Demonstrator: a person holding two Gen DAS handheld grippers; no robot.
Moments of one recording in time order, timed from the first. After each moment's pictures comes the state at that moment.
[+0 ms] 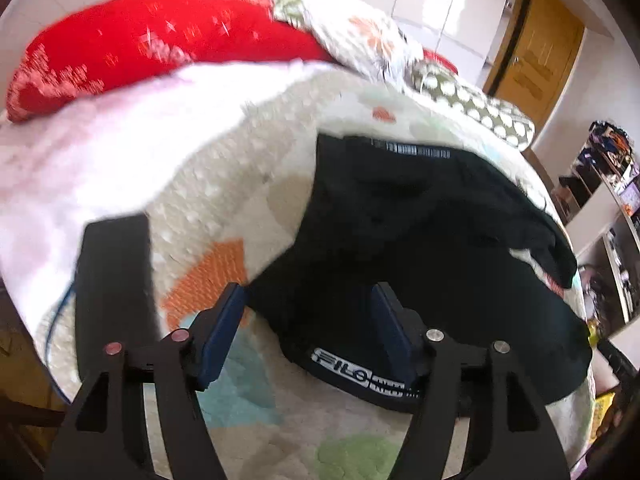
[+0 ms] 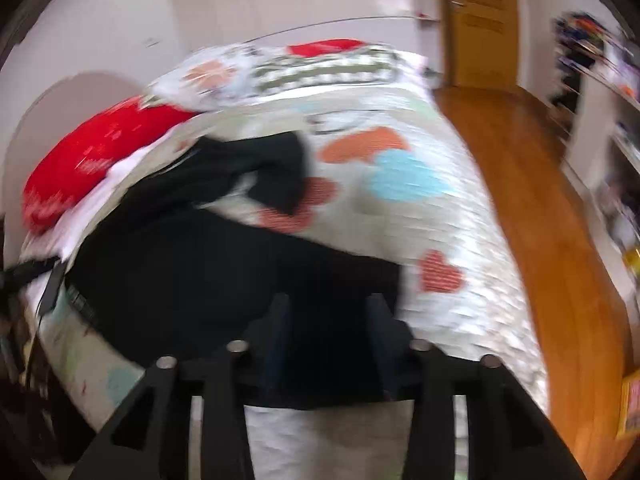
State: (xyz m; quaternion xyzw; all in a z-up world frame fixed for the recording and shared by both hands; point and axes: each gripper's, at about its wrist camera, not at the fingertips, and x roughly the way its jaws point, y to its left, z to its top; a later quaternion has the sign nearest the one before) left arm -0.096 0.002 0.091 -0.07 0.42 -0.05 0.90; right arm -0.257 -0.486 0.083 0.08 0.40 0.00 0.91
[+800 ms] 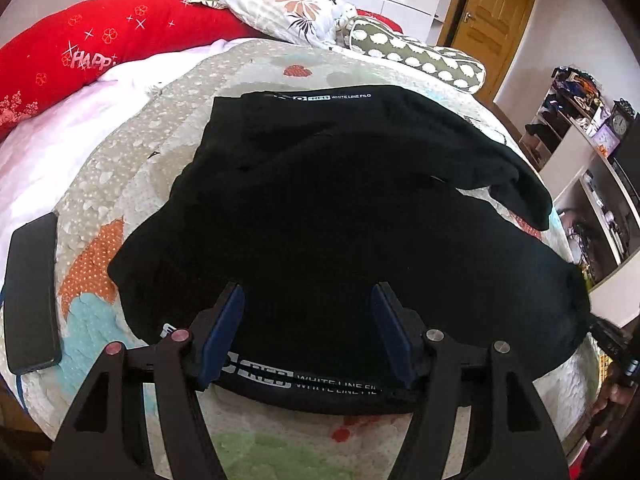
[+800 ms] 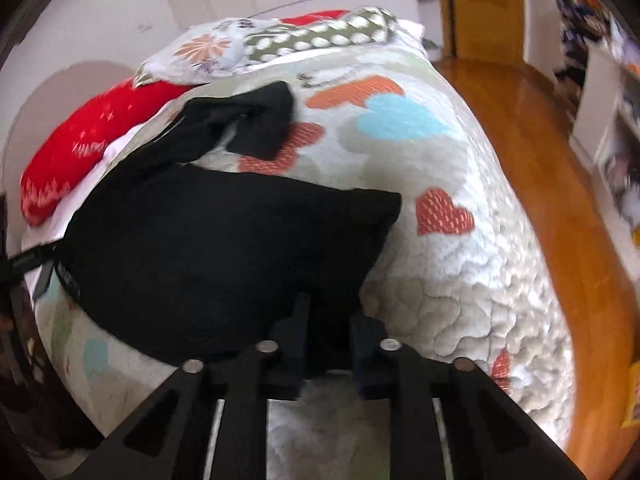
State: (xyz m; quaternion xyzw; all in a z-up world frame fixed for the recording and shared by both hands) left arm -0.102 -0.084 0.061 -0.02 0.45 -0.13 0.88; right arm -0.264 -0.504 0.043 0.10 0.44 -0.01 0.90
